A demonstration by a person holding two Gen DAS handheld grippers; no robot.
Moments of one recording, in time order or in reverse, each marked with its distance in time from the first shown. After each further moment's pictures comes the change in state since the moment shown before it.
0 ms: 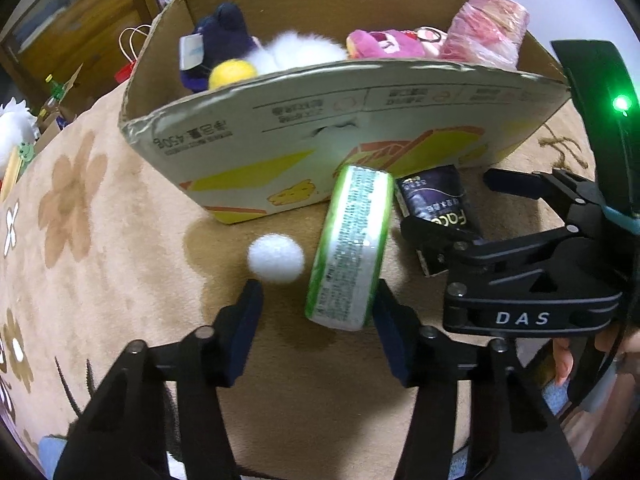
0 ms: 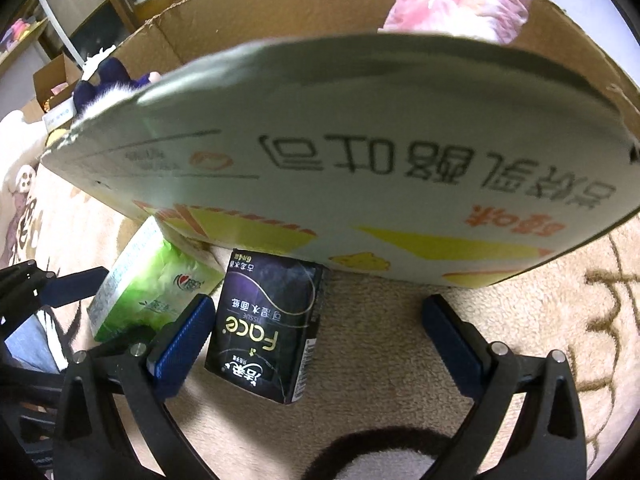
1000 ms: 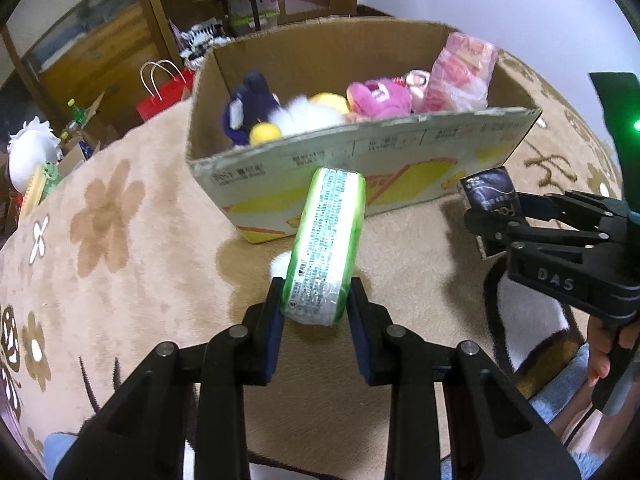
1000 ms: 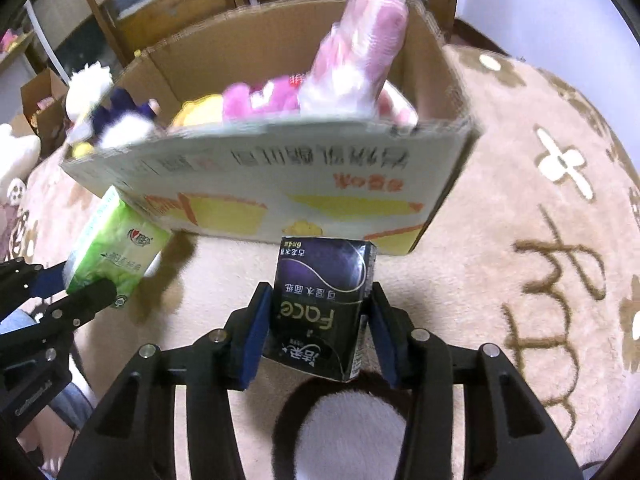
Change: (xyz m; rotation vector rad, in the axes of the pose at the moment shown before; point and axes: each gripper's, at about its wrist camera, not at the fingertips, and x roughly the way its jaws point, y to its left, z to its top) left arm -0.056 -0.027 -0.030 0.004 -0.145 0.059; right arm -0.042 0.005 -0.007 0.051 -0.067 -0.073
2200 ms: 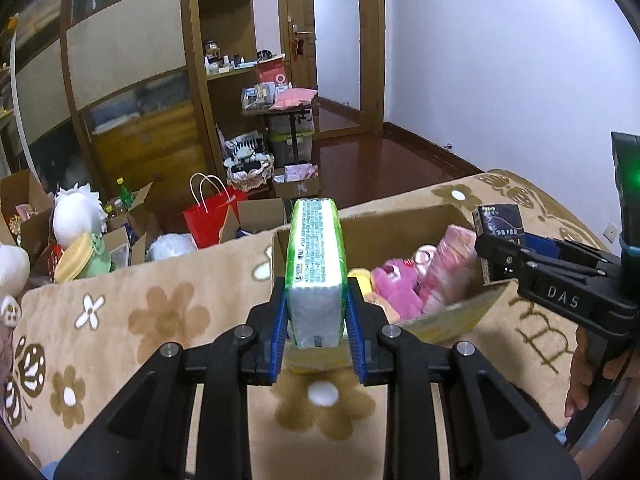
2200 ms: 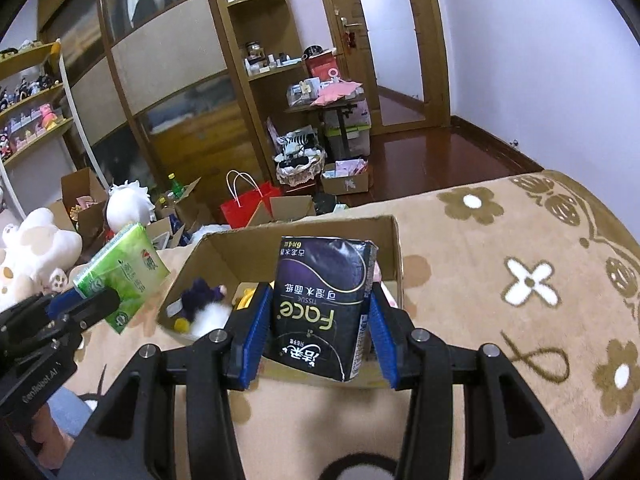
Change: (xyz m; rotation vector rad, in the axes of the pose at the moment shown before) left arm -0.094 0.025 0.053 -0.070 -0.430 0.088; right arm -0.108 -0.026 0.036 0.048 -0.437 0.089
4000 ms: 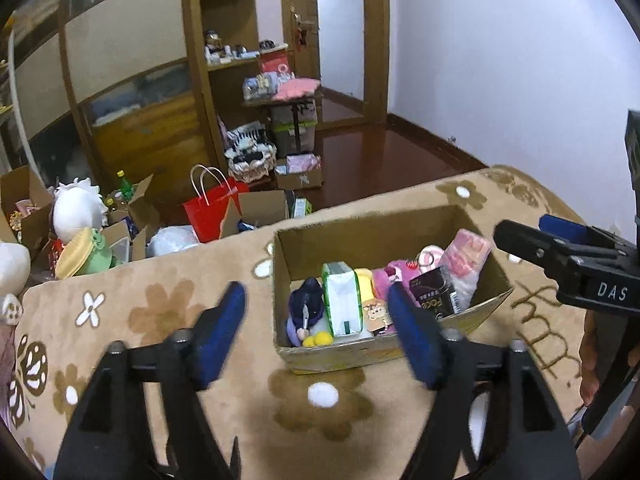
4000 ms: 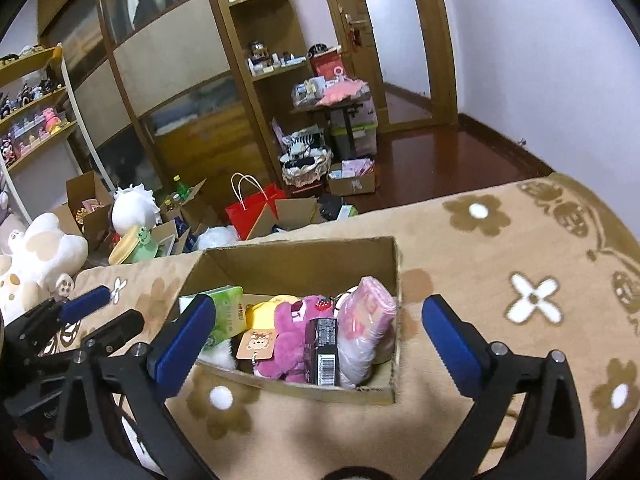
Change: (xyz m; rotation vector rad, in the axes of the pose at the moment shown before) left arm -0.002 0.000 0.009 -0.016 0.029 0.011; right arm -0.002 -0.012 0.021 0.000 0.008 0.038
